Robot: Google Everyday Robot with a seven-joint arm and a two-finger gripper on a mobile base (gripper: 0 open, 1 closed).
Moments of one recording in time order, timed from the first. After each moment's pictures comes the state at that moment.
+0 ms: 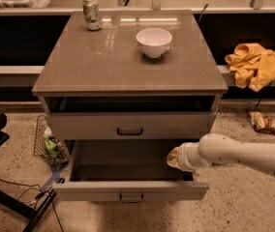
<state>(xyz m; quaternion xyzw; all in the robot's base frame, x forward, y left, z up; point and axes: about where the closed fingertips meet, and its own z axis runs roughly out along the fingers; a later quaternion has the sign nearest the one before) 0.551 -0.144 0.502 -0.66 0.70 0.02 0.29</state>
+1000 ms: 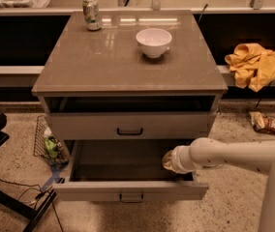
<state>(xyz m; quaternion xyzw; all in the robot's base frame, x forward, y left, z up) 0.561 -0.130 0.466 -0.66 0.70 0.02 0.28</state>
